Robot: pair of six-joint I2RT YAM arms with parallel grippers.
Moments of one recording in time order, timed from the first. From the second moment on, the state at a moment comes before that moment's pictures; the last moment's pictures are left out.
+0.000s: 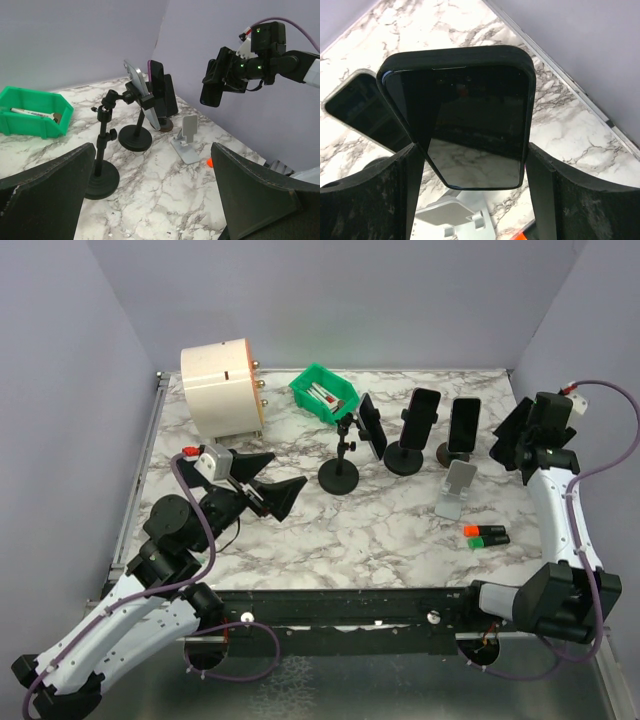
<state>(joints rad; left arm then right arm) -0.77 0.55 0.72 0.04 0.02 -0.30 -0.19 1.22 1.10 -0.42 0.28 0.39</state>
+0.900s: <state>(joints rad) -0.78 0.50 0.72 0.04 0.03 -0.31 -0.31 1.16 0.96 -0.42 0.17 0.45</state>
